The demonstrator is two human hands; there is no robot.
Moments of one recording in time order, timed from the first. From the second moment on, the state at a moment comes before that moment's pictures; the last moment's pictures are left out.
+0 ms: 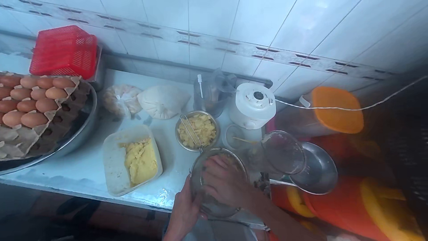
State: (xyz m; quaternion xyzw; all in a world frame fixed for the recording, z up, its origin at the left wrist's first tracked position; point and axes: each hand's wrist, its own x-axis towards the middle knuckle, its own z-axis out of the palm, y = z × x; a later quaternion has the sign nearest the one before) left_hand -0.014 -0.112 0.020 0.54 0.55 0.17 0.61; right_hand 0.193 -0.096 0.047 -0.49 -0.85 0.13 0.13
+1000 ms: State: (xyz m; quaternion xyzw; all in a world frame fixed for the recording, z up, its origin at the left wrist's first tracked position) left_hand -0.010 -0.110 0.024 0.52 0.56 0.16 0.63; right_hand 0.212 -0.100 0.001 -0.54 -0.83 0.09 0.07
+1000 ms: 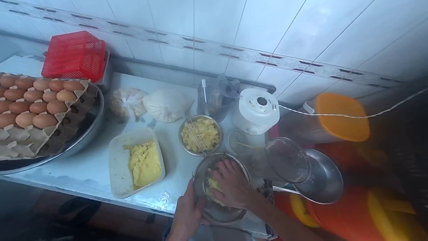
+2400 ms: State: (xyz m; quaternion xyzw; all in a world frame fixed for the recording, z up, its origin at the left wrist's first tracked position) left_hand -0.010 -0.109 0.025 0.51 0.57 0.15 0.63; right_hand 0.206 -0.098 -0.003 -0.57 -0.82 0.09 0.05
